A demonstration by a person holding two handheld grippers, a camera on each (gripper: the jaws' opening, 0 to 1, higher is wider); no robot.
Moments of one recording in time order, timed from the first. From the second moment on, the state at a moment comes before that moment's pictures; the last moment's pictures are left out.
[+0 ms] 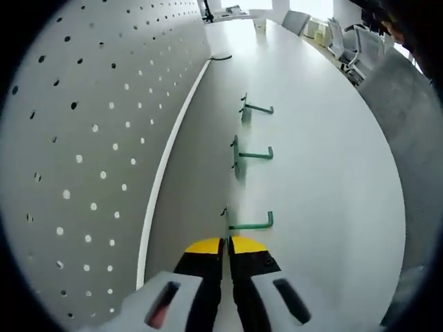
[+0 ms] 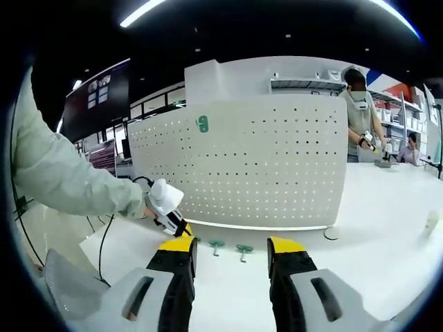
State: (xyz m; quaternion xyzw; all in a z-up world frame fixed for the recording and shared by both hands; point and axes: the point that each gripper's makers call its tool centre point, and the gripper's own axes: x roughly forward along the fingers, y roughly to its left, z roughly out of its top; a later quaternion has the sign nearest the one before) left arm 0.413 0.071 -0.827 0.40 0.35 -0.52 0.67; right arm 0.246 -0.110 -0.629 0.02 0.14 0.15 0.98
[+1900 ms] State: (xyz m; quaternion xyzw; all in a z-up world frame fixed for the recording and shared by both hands) left arm 0.348 0.113 -0.671 0.13 0.17 -0.31 0.93; right arm 0.227 -0.107 -0.562 0.01 0.05 0.18 0.98
